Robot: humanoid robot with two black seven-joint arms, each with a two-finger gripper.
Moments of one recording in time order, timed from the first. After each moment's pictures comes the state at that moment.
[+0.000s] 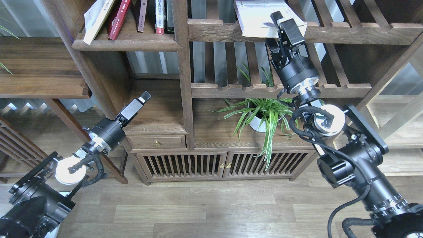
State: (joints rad) left arm -0.42 0.19 -0.99 -0.91 -0.01 -0.49 0.07; right arm 0.50 -0.17 1.17 1.31 0.30 0.11 0.11
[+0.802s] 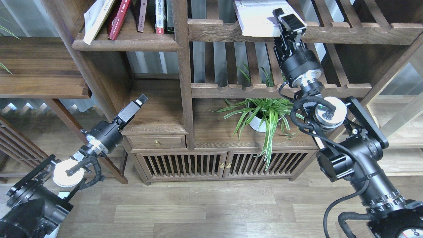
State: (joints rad) left arm -0.40 0.20 -1.00 -0.90 -0.02 -0.49 0.07; right arm 0.52 -0.15 1.21 1.31 0.30 0.02 0.11
